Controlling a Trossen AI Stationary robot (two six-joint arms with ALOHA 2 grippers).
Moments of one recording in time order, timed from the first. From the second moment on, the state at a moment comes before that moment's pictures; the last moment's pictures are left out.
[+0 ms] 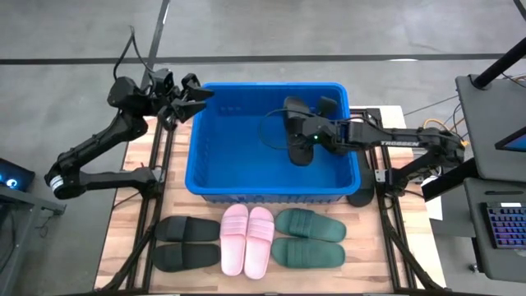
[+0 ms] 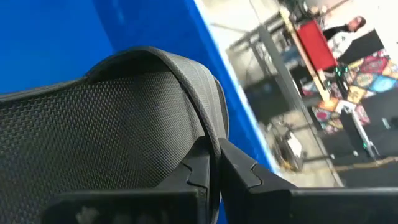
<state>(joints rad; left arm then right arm) 0.66 0.92 1.02 0.41 0.72 -0.65 -0.17 1.41 1.20 -0.52 0.82 -0.31</state>
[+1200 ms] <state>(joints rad) 0.66 0.94 1.01 0.41 0.64 -0.65 -0.44 1.44 0.81 -0.23 0.62 -0.49</state>
